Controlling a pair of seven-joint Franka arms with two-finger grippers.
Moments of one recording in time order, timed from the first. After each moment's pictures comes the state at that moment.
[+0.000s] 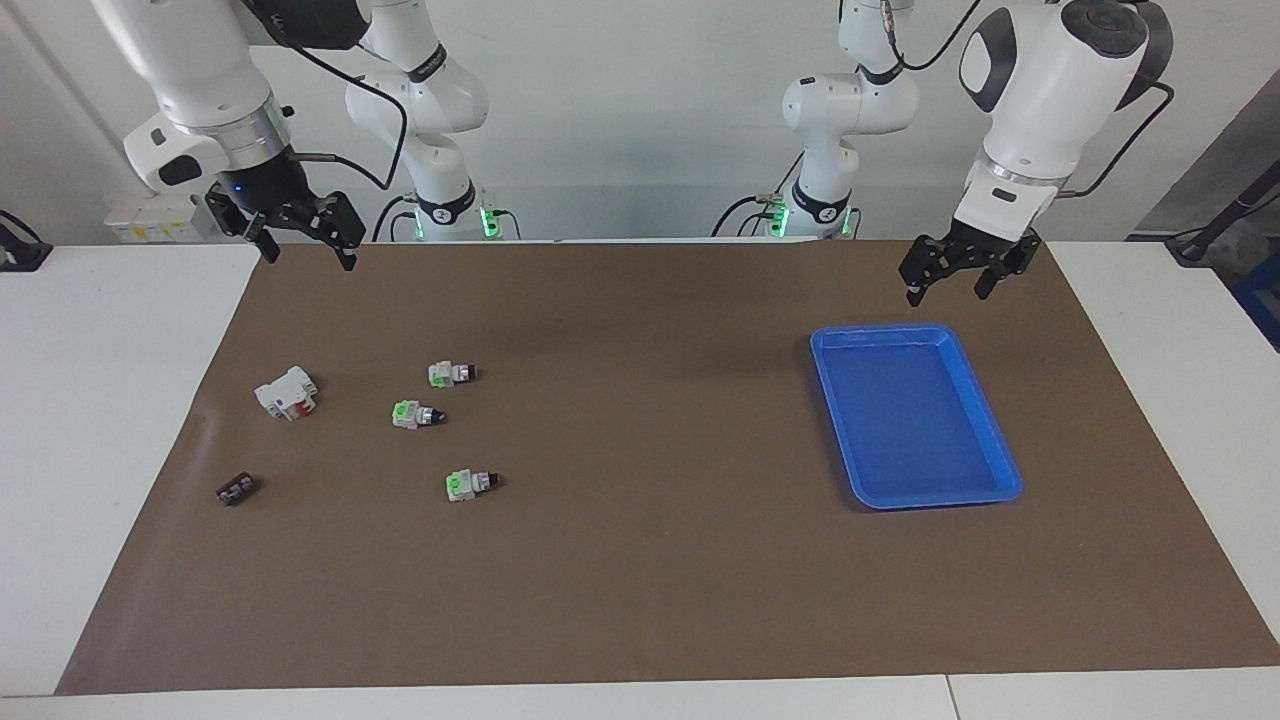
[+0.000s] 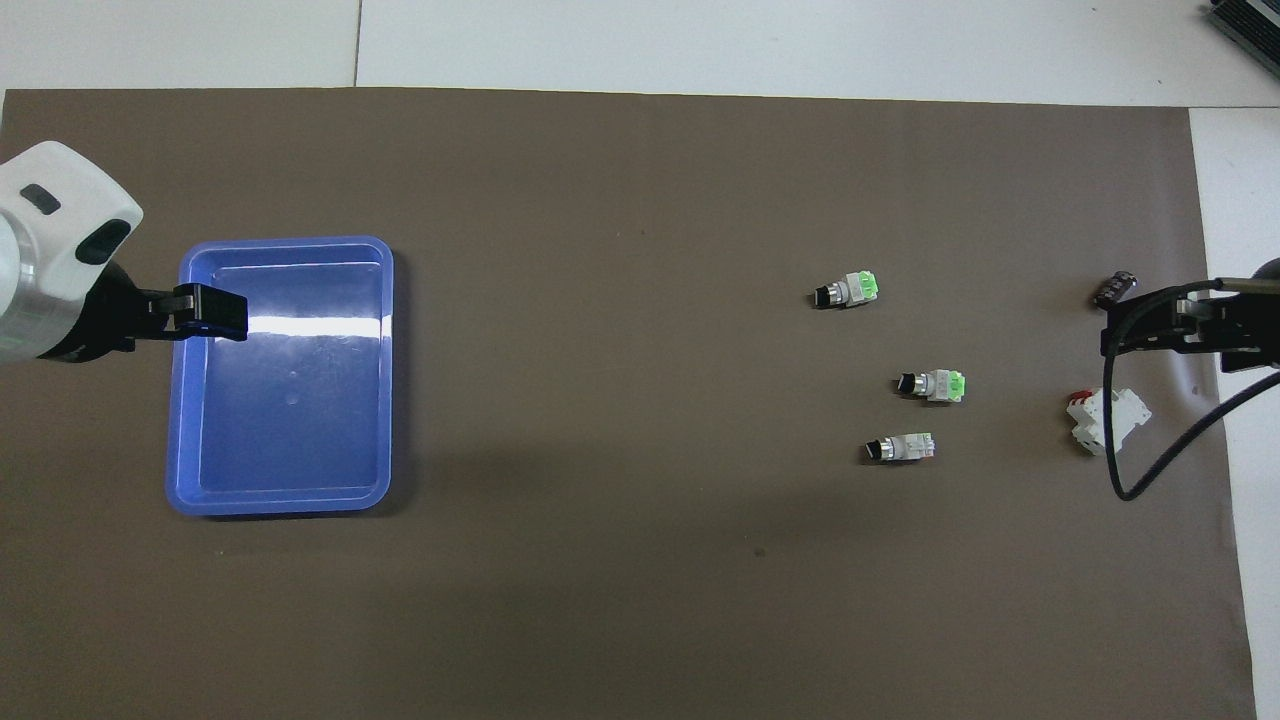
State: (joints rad) left arm -0.06 -0.07 -0.08 -1.78 0.01 1.75 -0.17; right arm 0.01 -0.05 -0.01 -1.62 -0.03 1.53 0.18
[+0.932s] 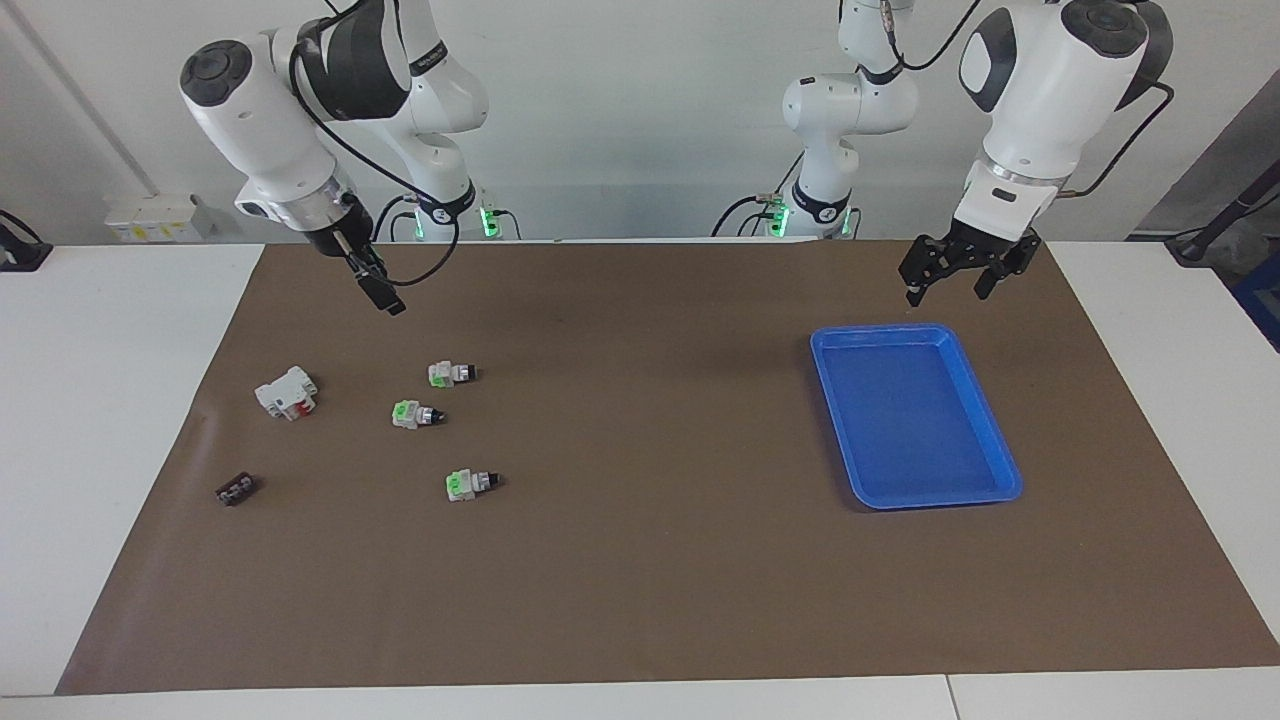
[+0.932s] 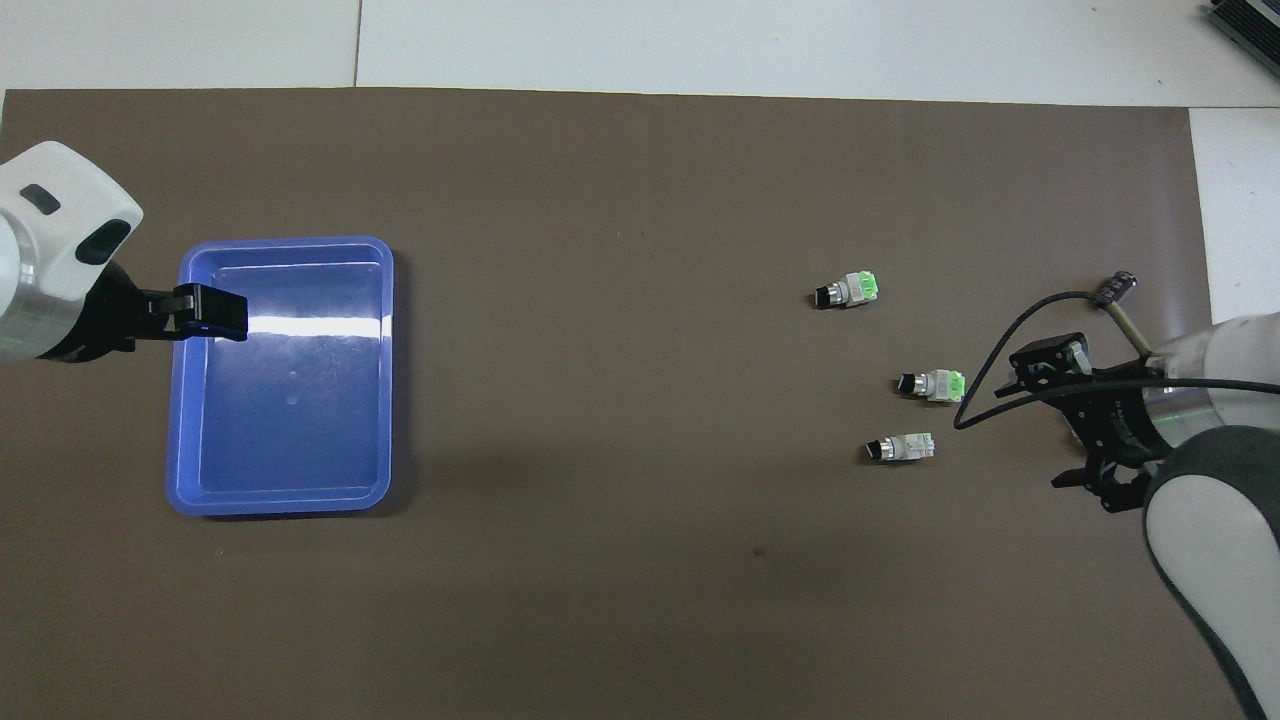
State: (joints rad) left arm -0.06 -0.07 -0.08 -1.78 0.01 1.75 -0.17; right arm 0.01 -0.20 0.00 -2.09 0.14 1.79 1.06
